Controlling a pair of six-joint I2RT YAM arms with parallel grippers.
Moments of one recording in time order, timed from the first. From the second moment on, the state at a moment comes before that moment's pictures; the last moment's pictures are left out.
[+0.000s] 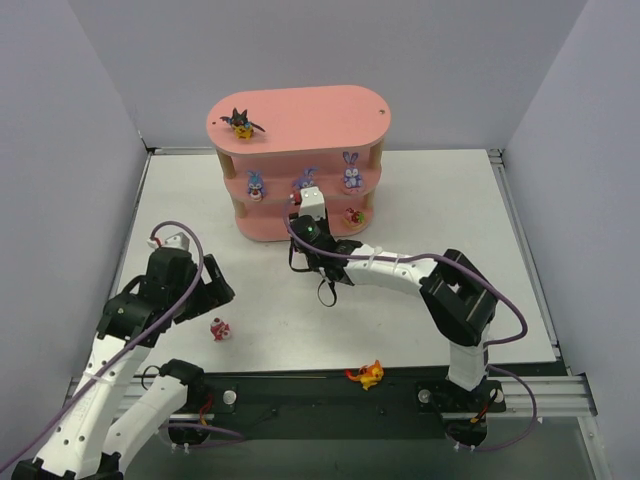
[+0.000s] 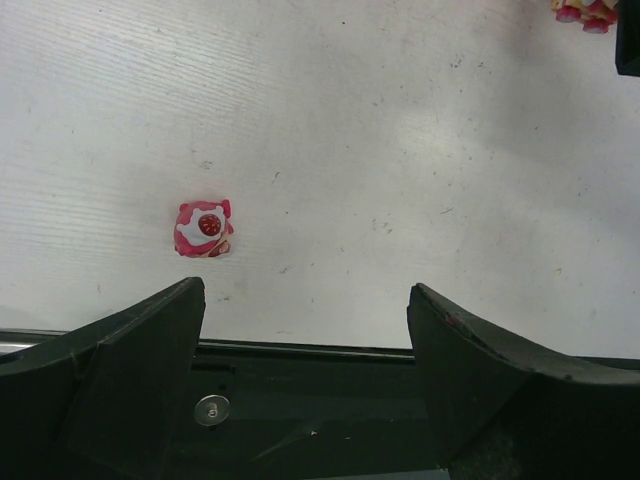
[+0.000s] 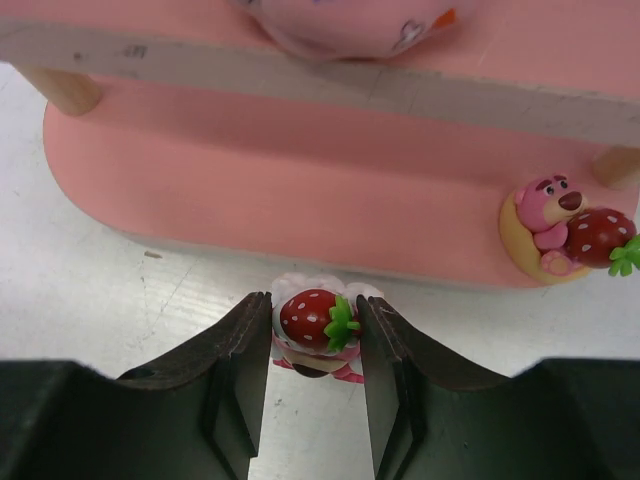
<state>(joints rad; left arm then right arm) -0.34 0.71 0.91 -1.08 -0.10 -0.70 0.94 1.87 1.24 0.07 0.65 0.32</state>
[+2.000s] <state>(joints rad) -0.35 0.81 0.91 -1.04 -0.06 -0.69 0.82 2.04 1.31 0.27 0.58 0.32</state>
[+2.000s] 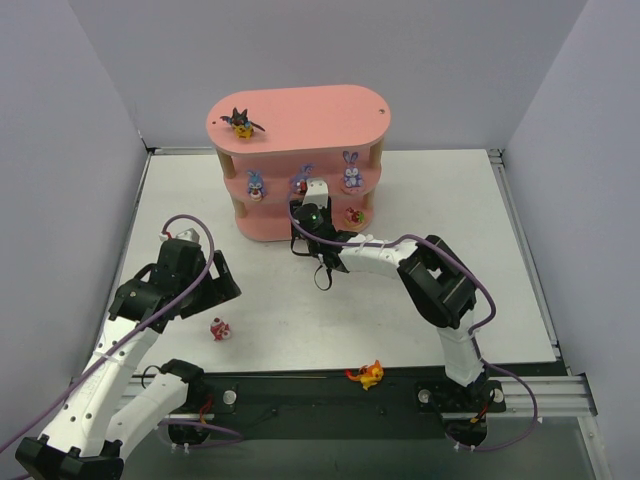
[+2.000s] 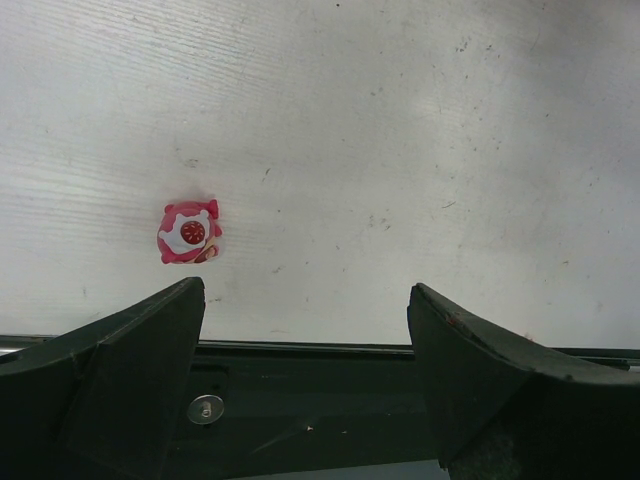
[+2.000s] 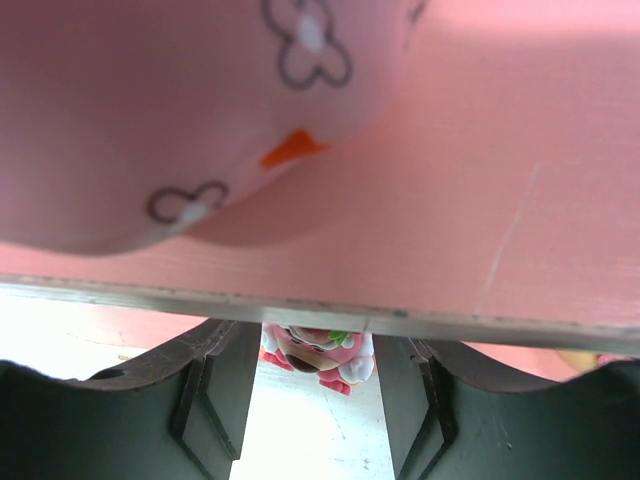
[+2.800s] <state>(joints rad) -0.35 0.80 0.91 -1.04 -0.05 -0.69 0.82 1.99 1.28 0.30 0.58 0.27</state>
